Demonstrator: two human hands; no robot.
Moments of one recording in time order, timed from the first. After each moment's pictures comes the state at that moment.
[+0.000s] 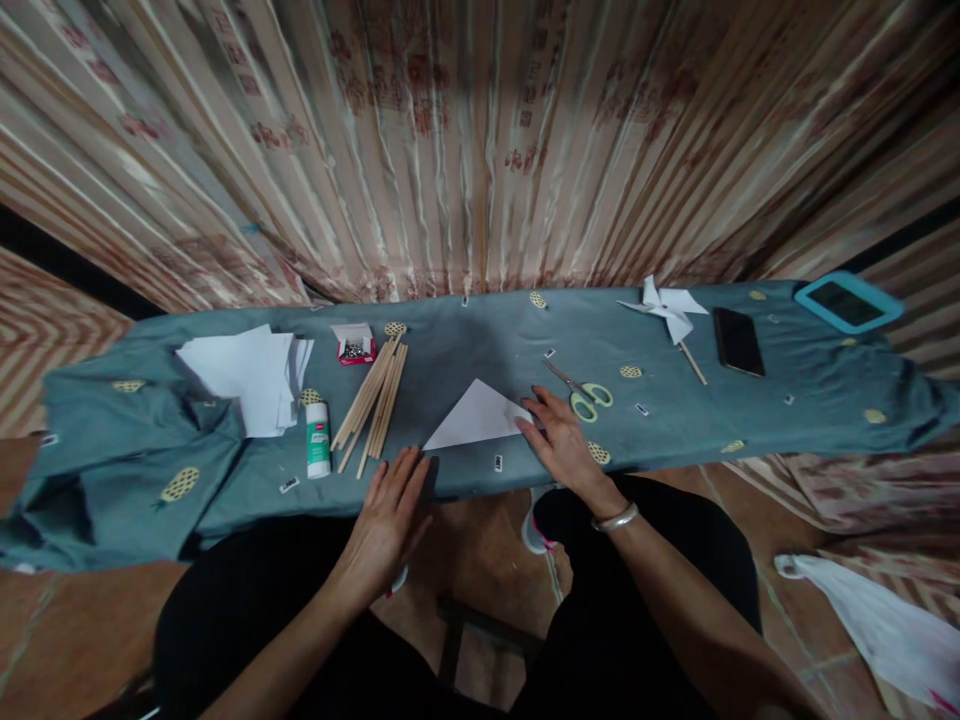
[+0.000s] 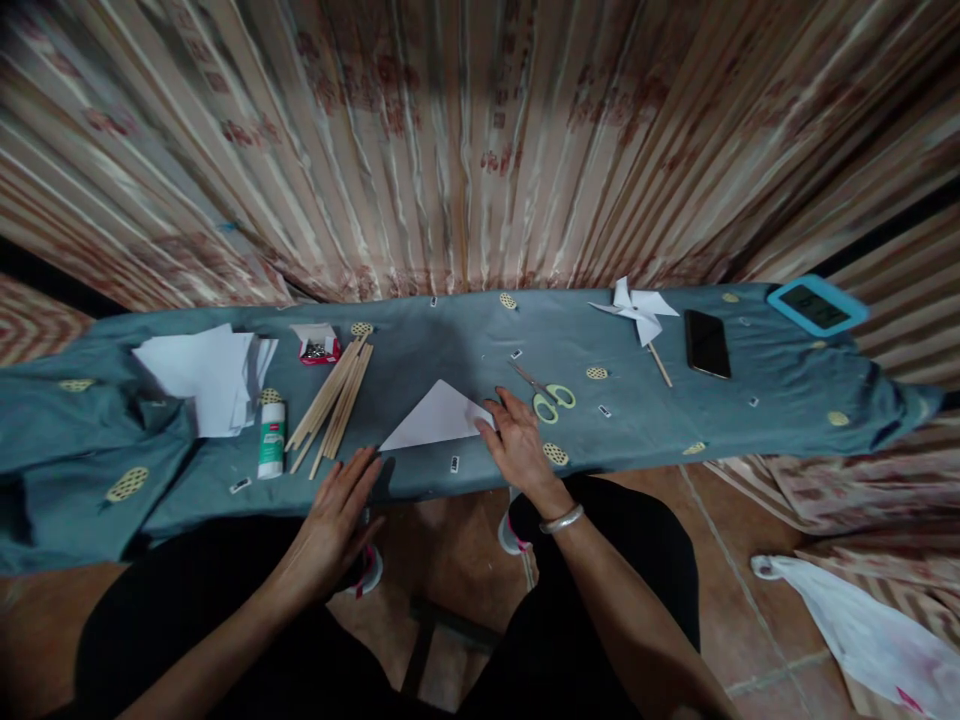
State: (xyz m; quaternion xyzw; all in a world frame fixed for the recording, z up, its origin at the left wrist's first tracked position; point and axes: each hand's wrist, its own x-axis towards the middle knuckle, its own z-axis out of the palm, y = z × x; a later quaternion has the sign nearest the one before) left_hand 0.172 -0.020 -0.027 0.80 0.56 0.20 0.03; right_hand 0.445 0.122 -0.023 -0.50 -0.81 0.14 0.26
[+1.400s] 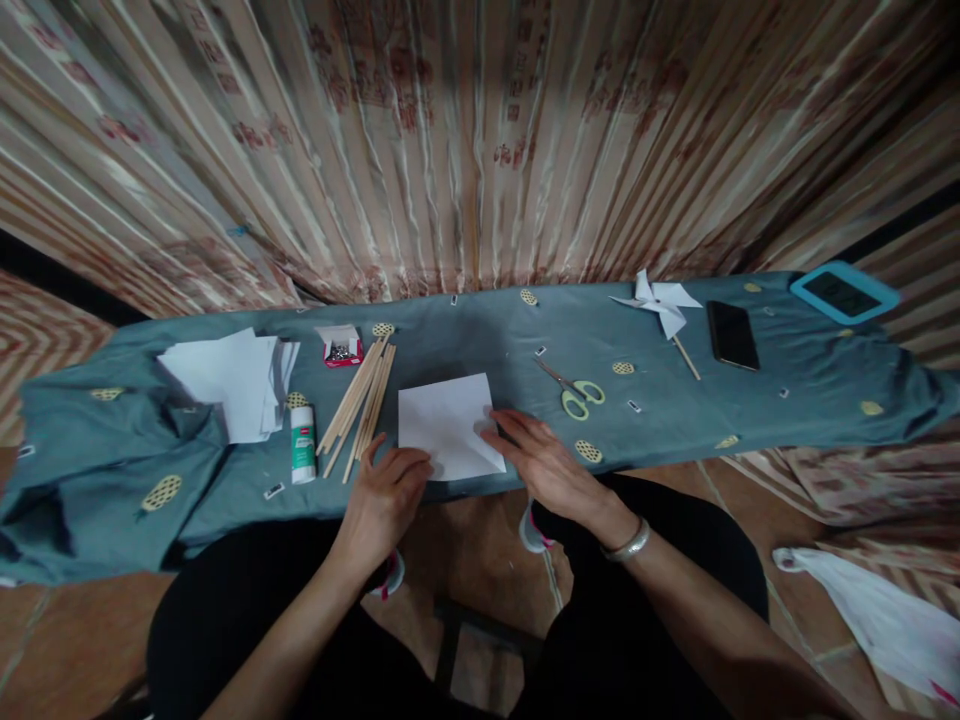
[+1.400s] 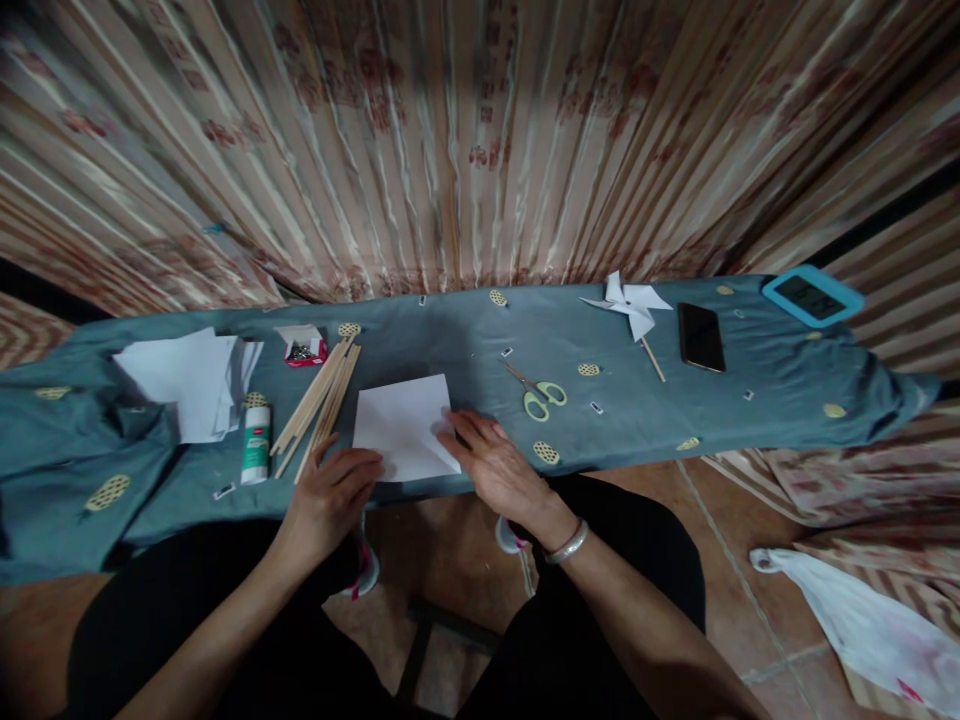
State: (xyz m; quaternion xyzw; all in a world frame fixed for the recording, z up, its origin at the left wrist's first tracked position) left_hand 0.188 0.021 0.013 0.81 0.52 0.26 -0.01; right_hand 0.441 0.095 0.028 -0.32 -0.94 0.09 0.12
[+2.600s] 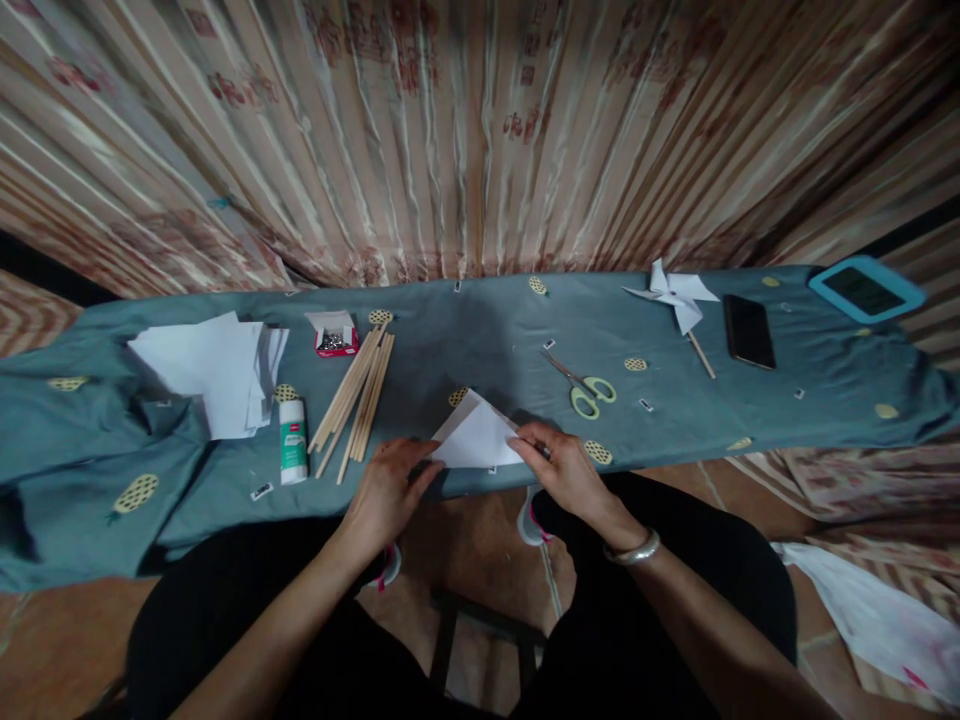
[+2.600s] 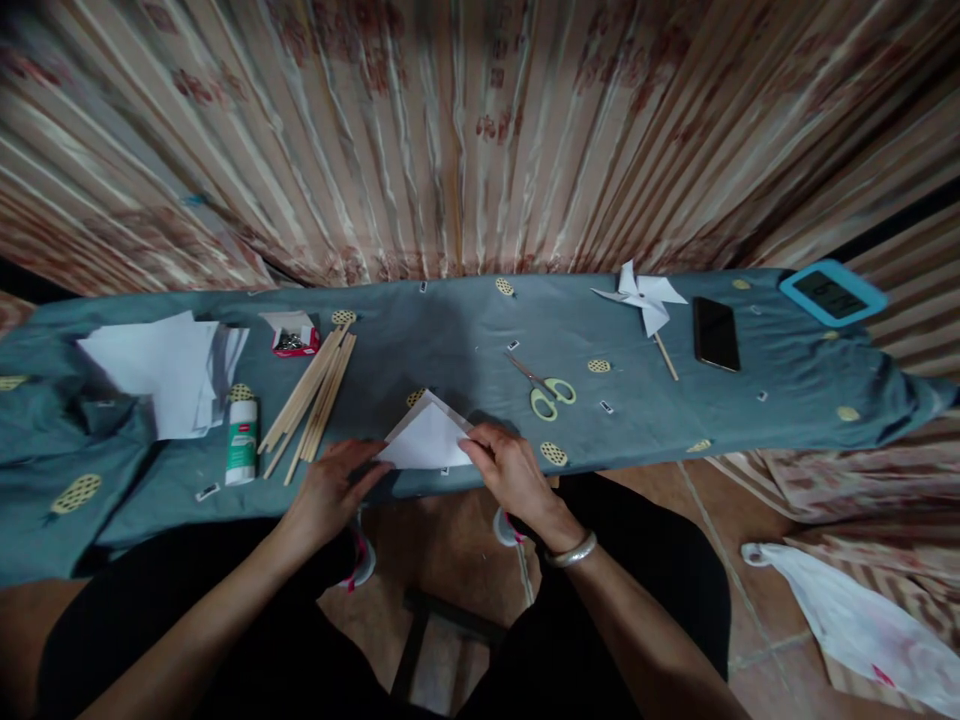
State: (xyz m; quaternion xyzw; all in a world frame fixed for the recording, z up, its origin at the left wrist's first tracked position) left_hand 0.187 0.040 0.004 0.75 0.58 0.26 0.16; right_hand 0.438 0.097 0.016 -0.48 -0.78 0.33 0.24
